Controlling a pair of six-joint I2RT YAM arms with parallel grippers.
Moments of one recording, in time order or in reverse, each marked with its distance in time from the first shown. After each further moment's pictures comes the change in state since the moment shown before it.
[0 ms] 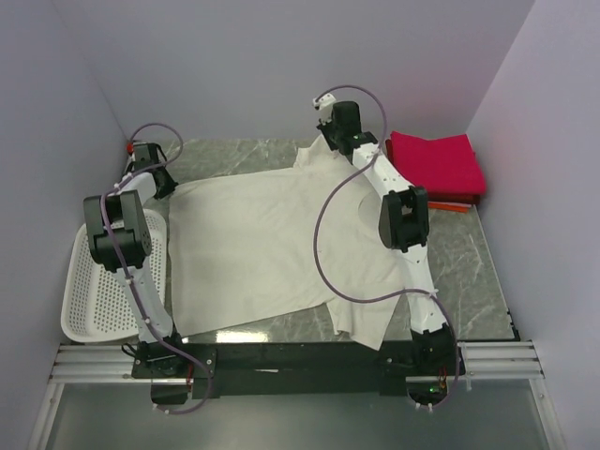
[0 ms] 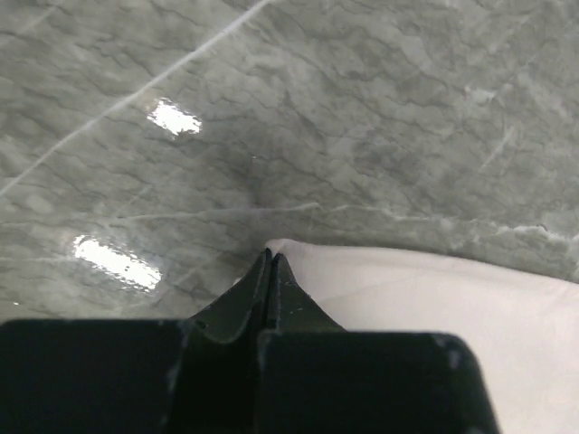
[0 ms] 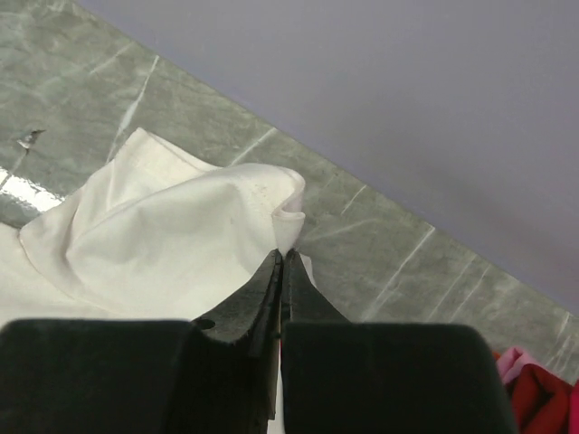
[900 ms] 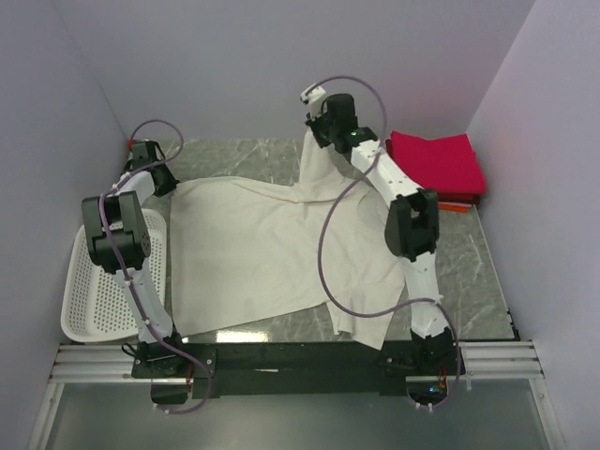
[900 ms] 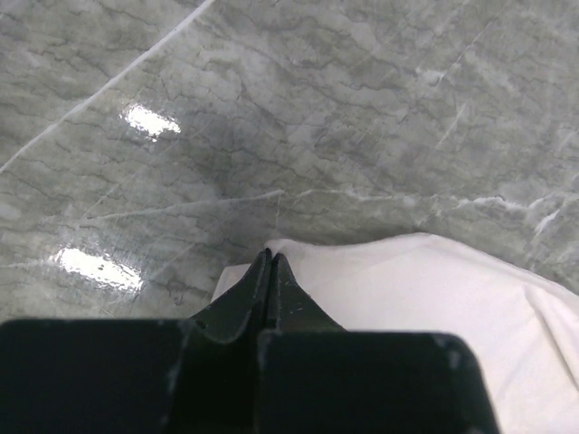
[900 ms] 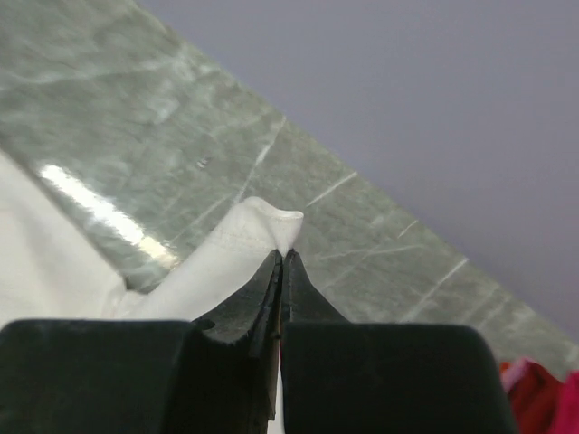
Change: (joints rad) left arm 0.011 -0.019 0.002 -0.006 0.092 0.030; right arm 0.069 -0.324 -0.248 0.011 -0.138 0.037
